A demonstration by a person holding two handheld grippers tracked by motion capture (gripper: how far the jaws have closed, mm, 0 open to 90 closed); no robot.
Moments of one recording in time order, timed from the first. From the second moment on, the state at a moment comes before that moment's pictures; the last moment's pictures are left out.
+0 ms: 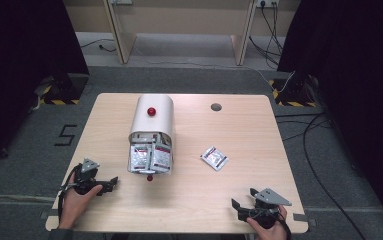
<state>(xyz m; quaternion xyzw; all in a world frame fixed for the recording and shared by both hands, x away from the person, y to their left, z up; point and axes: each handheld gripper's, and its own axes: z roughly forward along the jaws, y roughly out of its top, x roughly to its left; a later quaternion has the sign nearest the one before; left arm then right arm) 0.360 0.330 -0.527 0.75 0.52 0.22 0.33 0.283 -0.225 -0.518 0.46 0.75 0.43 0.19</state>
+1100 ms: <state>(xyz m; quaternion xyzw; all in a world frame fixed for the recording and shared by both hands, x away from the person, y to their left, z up) 0.360 0.330 -0.527 0.75 0.52 0.22 0.33 0.255 -0.223 -0.541 0.43 0.75 0.43 0.25</state>
